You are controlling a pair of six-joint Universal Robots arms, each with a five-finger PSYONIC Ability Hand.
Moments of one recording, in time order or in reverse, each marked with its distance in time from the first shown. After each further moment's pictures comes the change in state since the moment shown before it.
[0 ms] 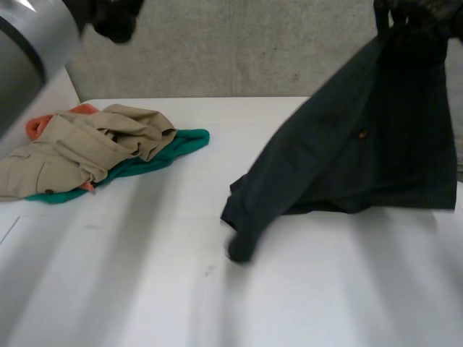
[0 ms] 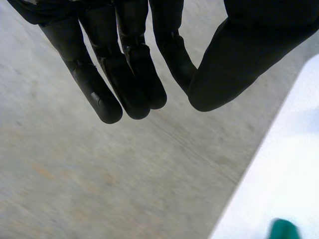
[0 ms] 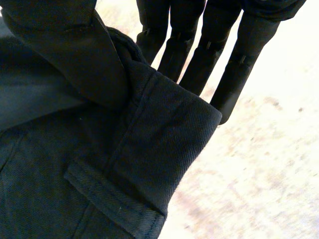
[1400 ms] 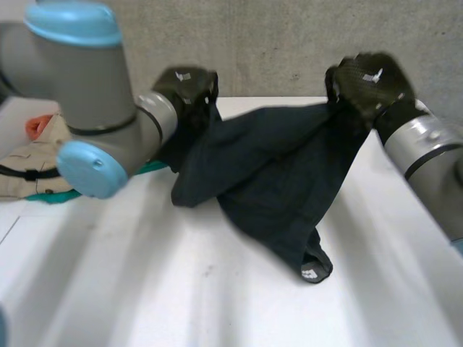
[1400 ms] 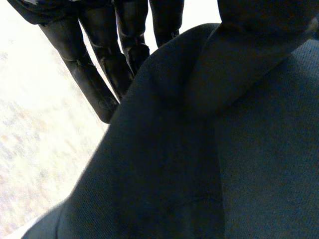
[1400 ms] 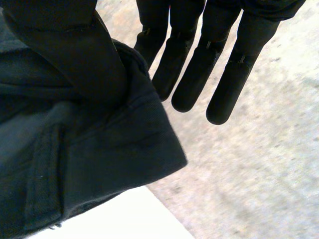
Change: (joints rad) left arm -0.002 -0.515 0.242 -0.033 0.088 -0.473; right arm 0.111 -0.012 0.594 -0.655 0.072 0.114; left_hand 0.037 -0.028 -0.027 -0.030 -0.036; right_hand 0.003 0.000 0.003 0.005 0.000
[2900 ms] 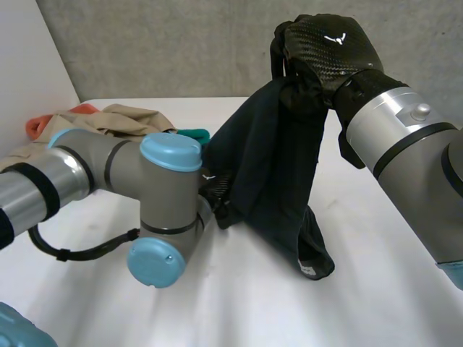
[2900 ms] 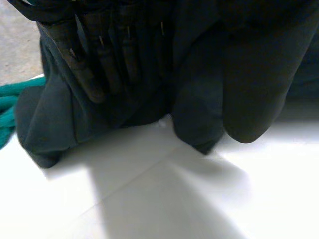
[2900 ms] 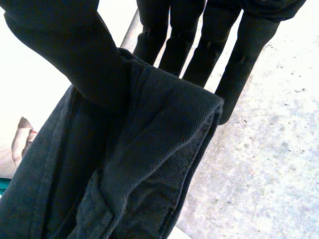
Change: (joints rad) left arm -0.150 -0.105 -0.356 0.179 -0.197 -0.107; right arm 0.256 -0.068 -0.193 0.215 0.161 0.252; left_hand -0.630 -0.659 -0.659 -0.669 -0.662; right_hand 0.000 0.000 0.000 0.000 0.000
